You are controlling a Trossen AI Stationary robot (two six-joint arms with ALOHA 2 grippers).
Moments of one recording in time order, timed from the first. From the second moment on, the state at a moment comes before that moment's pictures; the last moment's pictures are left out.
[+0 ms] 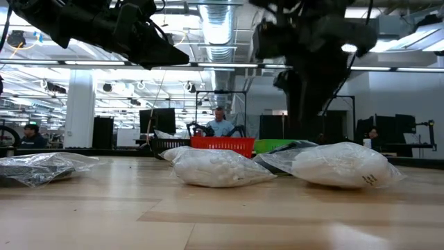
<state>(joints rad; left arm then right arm) -0.04 1.16 0.45 0.50 -0.24 0.10 0.22 1.79 1.25 -0.77 0.03 0.13</state>
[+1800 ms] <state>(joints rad) -0.04 1.16 0.45 0.50 -0.24 0.10 0.22 1.97 1.25 -0.74 0.03 0.16</state>
